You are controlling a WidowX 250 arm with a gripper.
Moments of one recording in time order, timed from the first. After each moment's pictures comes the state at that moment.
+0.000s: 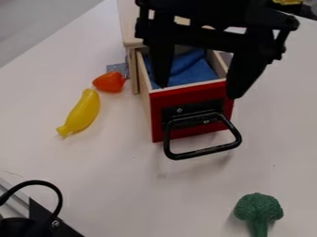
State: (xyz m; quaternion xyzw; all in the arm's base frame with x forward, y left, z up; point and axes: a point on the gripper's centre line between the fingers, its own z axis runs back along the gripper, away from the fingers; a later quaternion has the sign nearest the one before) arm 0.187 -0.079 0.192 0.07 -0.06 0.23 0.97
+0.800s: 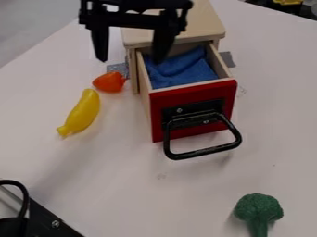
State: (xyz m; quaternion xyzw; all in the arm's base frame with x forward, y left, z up) arm 0.229 0.035 0.154 0.10 -0.05 0.35 0.93
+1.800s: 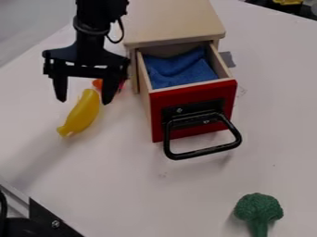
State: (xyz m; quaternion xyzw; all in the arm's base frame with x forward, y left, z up) arm 0.224 0.108 0.065 0.13 0.01 0.37 0.92
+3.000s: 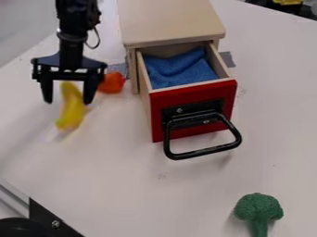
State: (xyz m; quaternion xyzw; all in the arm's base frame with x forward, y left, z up) arm 0.231 0.169 0.021 0.12 0.05 0.41 0.90
